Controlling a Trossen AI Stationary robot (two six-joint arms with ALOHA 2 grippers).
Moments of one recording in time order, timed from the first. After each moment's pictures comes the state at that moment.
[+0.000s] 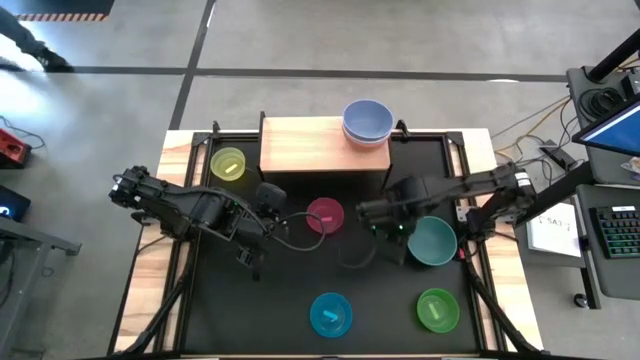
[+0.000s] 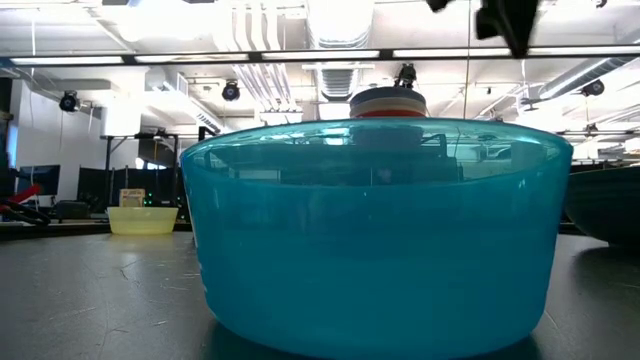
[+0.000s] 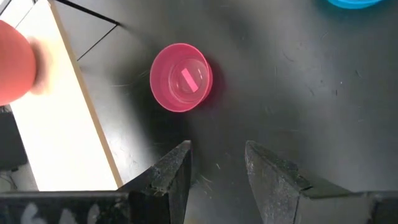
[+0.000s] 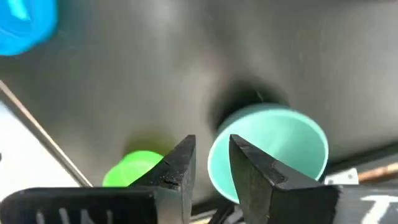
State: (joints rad) left arm -0.36 1.58 1.75 -1.39 -0.38 0.17; right arm 0.18 1.67 1.68 -1.57 -0.12 0.61
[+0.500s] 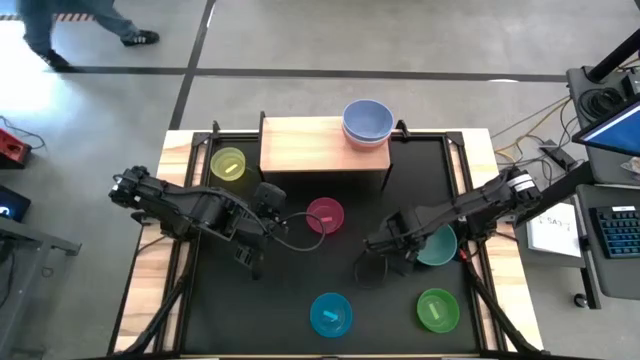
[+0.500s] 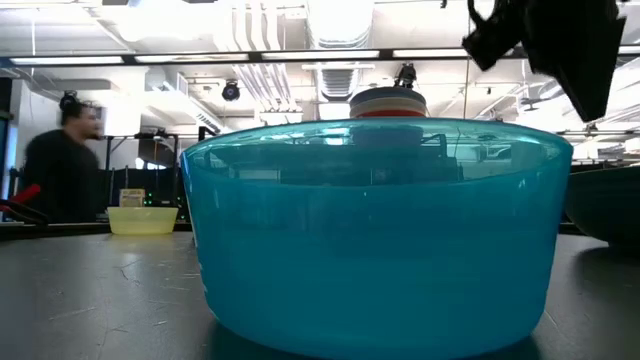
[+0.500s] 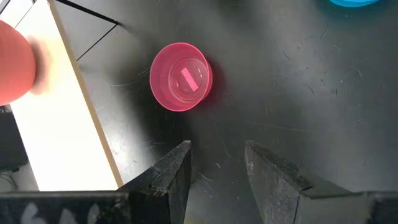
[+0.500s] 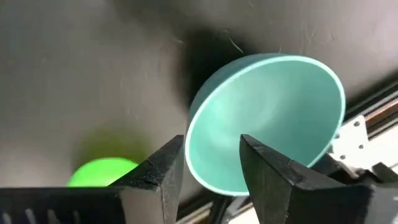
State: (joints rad) left arm -0.36 1.58 1.75 -1.39 -0.38 0.17; right arm 0.29 1.65 1.36 -1.49 -0.07 0.88
